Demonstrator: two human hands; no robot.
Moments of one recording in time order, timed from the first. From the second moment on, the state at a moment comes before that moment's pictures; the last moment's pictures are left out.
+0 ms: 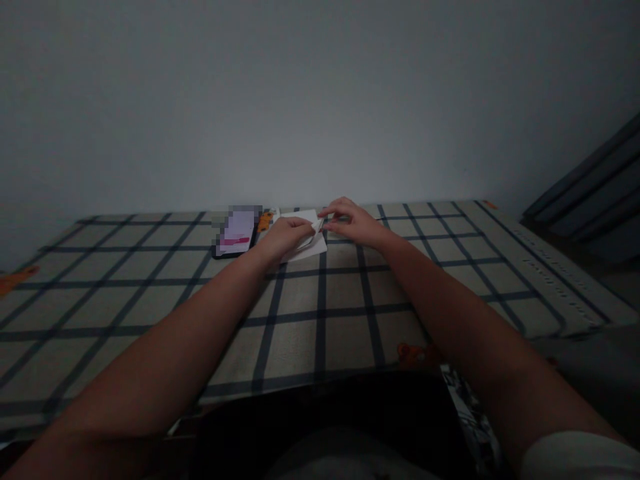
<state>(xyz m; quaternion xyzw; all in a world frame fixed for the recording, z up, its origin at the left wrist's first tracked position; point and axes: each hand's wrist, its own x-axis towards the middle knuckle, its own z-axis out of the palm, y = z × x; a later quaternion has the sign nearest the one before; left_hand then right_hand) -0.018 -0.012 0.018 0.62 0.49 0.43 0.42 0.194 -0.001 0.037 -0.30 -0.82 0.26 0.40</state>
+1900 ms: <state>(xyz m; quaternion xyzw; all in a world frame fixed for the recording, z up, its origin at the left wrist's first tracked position) -0.019 -0.026 0.032 0.74 0.46 0.29 0.40 0.198 -0.003 0.040 -0.36 -0.69 0.52 0.35</state>
